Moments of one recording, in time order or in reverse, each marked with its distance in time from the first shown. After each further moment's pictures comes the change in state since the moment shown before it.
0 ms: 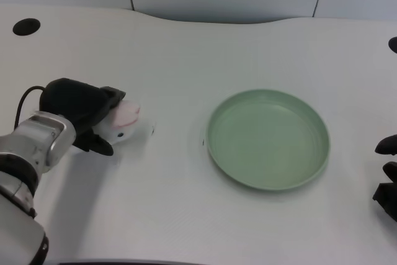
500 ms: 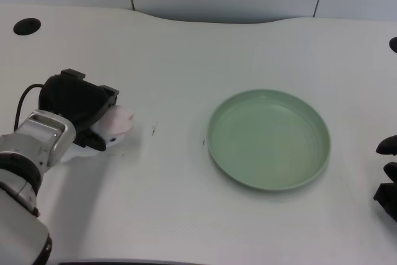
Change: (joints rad) left arm -0.006 -0.011 -0.021 0.017 0.026 0.050 0.055; right arm 0.008 0.003 -0.004 -0.012 0.004 -0.003 0.001
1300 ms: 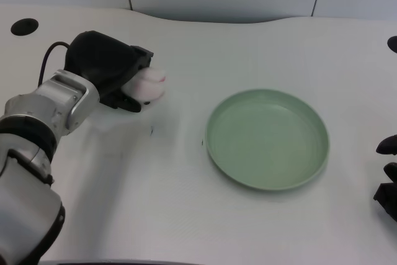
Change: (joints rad) left arm -0.144 -0.043 0.011 -0.008 -0.027 -0.143 0.047; right arm 0.004 0.002 -0.002 -0.005 0.004 -0.013 0.006
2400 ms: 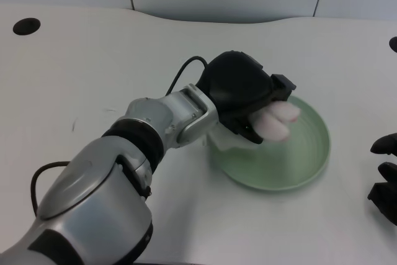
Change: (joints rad) left arm -0.057 -0.346 -0.107 -0.012 0.035 -0.112 0.059; right arm 0.004 0.022 0.003 -0.019 -0.002 0.005 -0.014
